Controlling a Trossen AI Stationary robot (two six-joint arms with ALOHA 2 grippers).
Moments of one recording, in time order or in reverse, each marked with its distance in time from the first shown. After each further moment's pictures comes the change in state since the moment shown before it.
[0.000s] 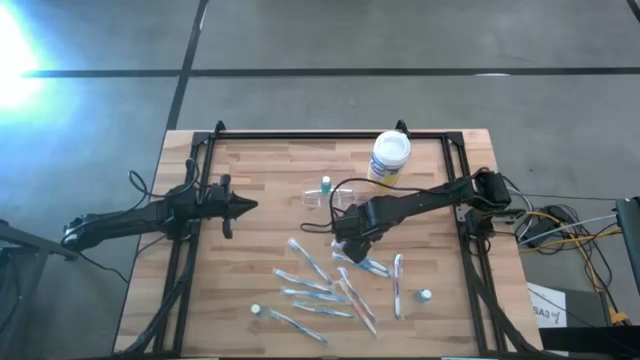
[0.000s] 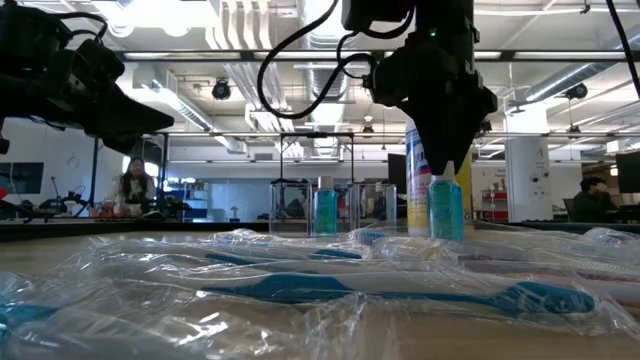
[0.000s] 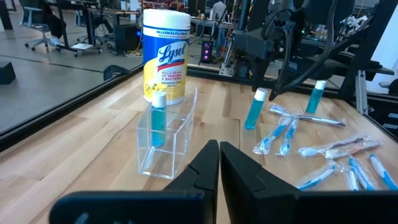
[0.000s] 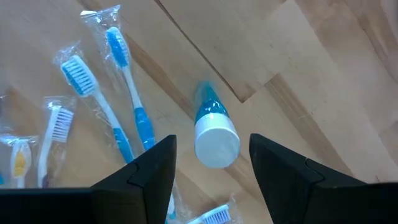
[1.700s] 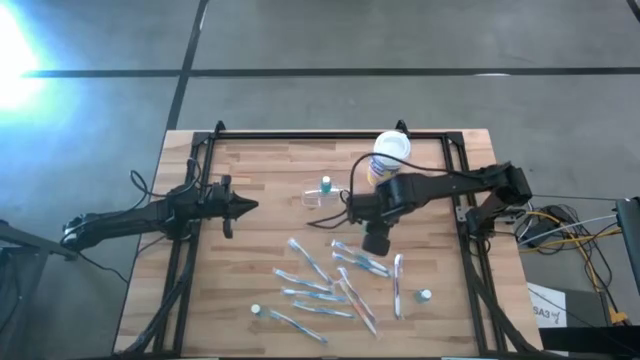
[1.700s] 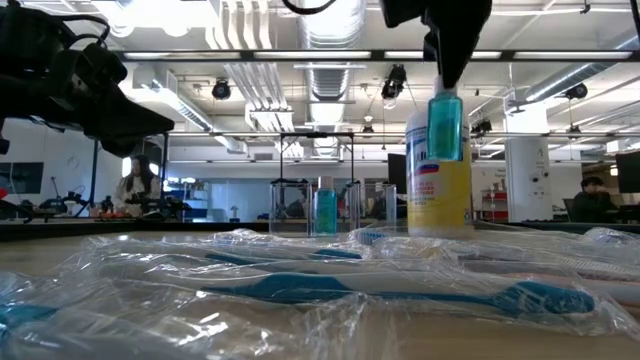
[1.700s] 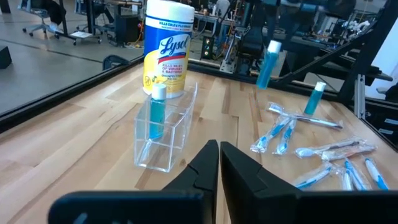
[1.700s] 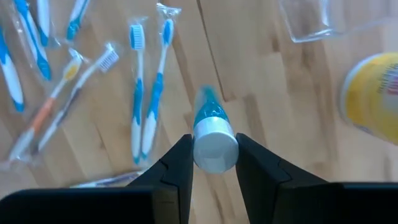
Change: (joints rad) left arm 0.000 0.017 0.000 -0.014 -0.001 -0.052; right arm -0.033 -0.172 0.154 -0.195 -0.048 -0.480
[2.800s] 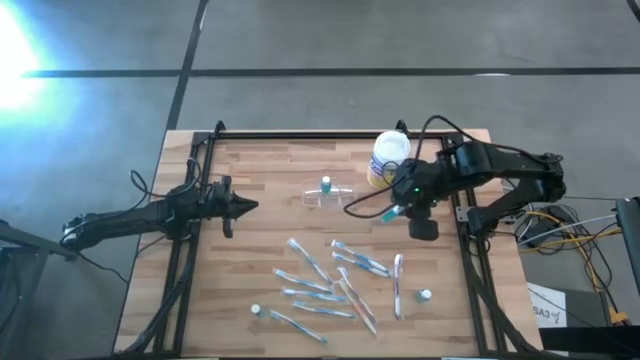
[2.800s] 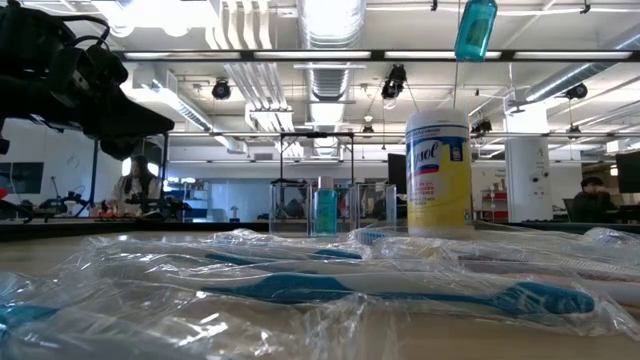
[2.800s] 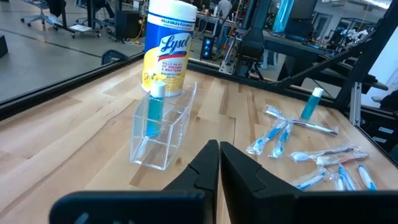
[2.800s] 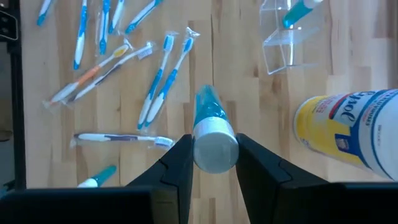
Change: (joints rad) left arm 0.000 0.002 0.000 0.012 0.000 -0.054; right arm -0.010 -0.280 0.118 -0.158 -0.031 -0.277
